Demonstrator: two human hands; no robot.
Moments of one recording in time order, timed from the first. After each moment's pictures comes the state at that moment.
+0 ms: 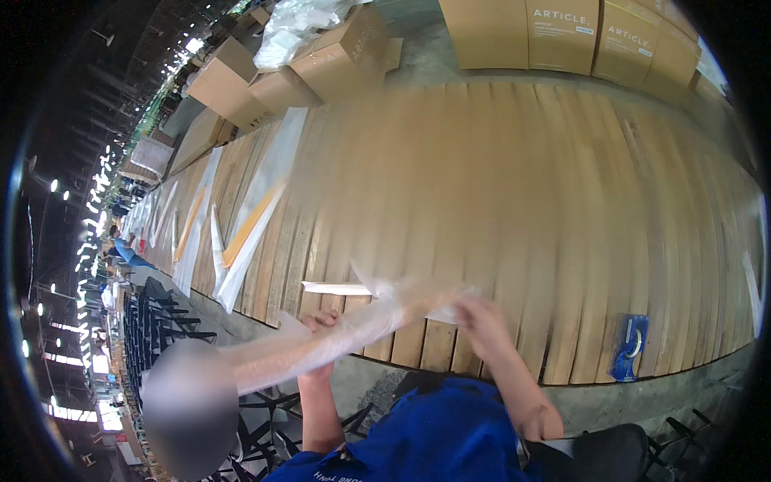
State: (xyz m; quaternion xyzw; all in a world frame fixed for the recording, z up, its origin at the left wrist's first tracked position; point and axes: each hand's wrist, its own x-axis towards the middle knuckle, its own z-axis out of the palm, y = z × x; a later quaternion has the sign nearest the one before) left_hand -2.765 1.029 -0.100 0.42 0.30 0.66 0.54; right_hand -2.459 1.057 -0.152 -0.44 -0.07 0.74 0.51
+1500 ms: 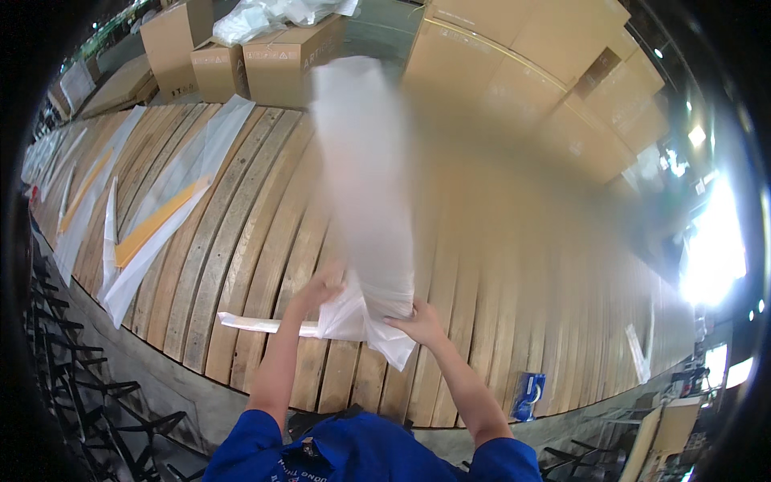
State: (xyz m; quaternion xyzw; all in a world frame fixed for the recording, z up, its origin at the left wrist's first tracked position) left_hand -2.794 1.307 -0.265 0.55 0.41 0.30 0.67; right_hand -2.511 1.224 -0.165 -0.64 -0.59 0.45 0.22
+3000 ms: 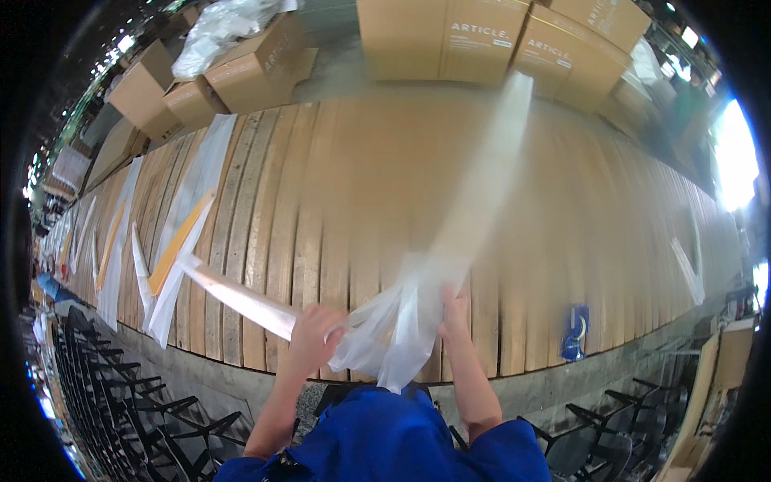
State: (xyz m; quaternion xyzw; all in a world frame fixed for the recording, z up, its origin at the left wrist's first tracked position) left_hand -2.775 1.110 -0.135 0.83 0.44 0.21 0.27; right_hand -2.467 1.089 -0.248 -0.48 -0.11 0.56 0.67
